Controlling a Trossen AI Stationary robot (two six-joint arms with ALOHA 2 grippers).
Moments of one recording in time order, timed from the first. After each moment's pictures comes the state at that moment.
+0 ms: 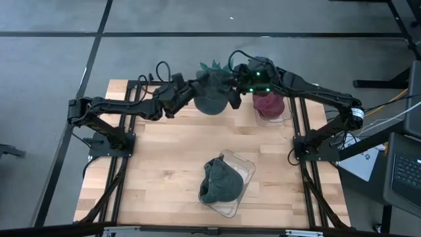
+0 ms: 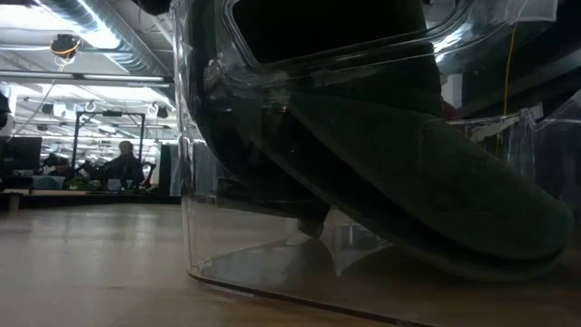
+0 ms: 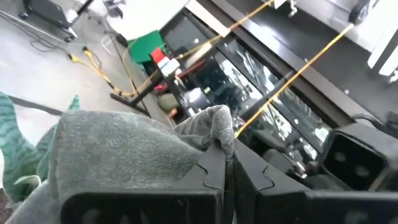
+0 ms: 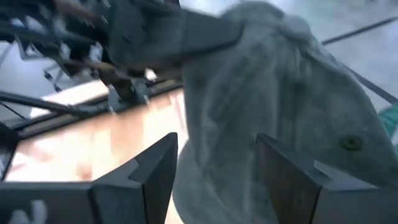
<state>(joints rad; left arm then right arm) 0.20 1.41 0.98 0.60 -0.62 -0.81 -0.37 1.45 1.47 -0.44 -0.11 0.11</state>
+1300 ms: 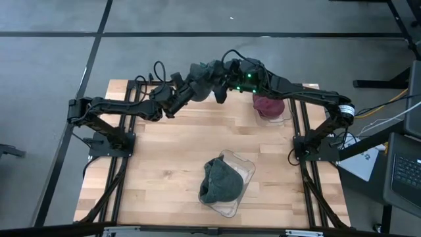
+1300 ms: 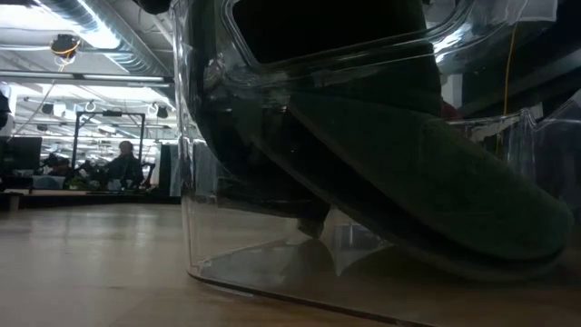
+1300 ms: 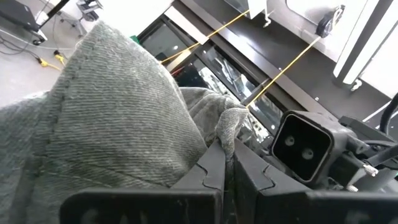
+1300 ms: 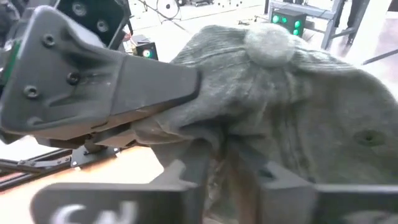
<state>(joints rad) 0.18 1.41 0.98 0.71 -0.59 -0.77 -0.35 1.56 1.47 -0.13 0.06 0.09</state>
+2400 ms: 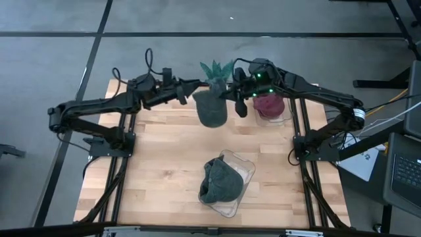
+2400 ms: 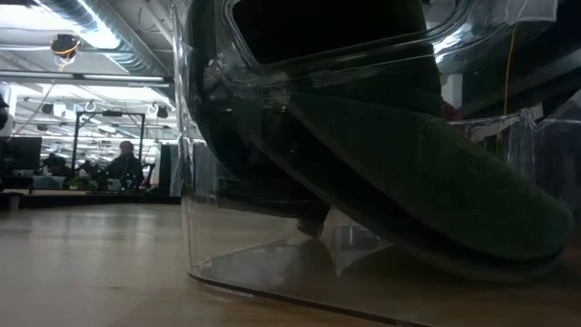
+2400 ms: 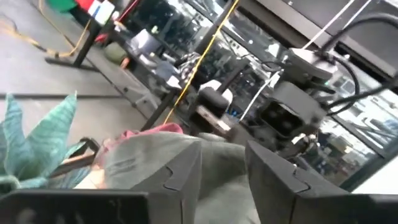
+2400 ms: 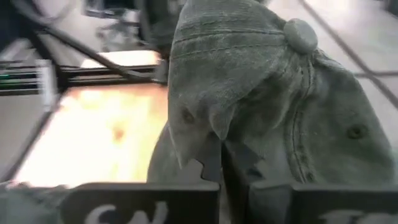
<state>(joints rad) 0.27 1.14 0.99 0.24 -0.16 -0.68 -0.35 1.43 1.47 -0.48 -0.28 -0.12</state>
